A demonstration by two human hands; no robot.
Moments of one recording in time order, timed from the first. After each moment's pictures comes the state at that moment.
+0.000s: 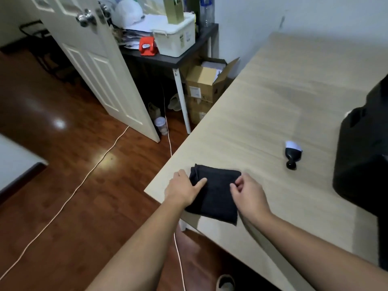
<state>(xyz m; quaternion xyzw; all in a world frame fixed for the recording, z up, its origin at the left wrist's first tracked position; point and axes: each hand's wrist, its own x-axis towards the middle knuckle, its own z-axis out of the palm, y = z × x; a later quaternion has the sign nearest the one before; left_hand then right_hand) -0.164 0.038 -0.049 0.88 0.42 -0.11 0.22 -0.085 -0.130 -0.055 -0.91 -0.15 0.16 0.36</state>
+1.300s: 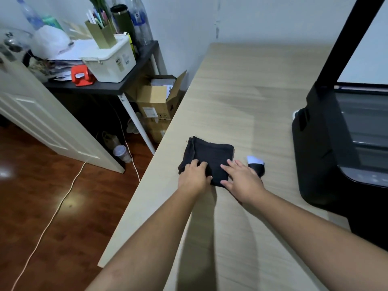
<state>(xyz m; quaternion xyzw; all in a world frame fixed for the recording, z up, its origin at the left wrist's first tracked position) 0.021 0.003 -0.050 0.97 0.14 -0.11 0.16 0.061 -0.147 -0.060 -0.95 -0.25 0.15 0.14</state>
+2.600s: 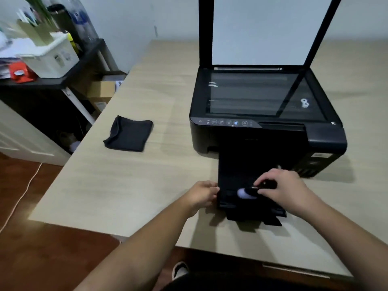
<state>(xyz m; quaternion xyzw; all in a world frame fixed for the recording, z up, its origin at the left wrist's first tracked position) -0.089 -0.299 -0.034 0.70 0.20 -0.30 0.62 -0.070 -0.515 0.042 -0.96 -0.11 0.15 0.22</state>
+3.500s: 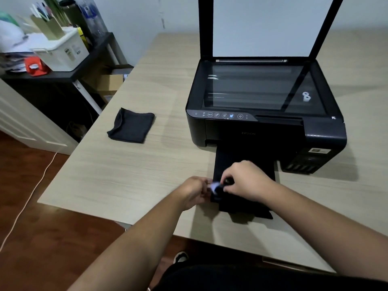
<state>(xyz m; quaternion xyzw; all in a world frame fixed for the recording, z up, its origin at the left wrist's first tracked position) -0.093 -0.313 -0.034 0.60 0.27 -0.30 0.69 -0.056 -0.470 0.030 -0.93 -0.31 0.15 0.12</state>
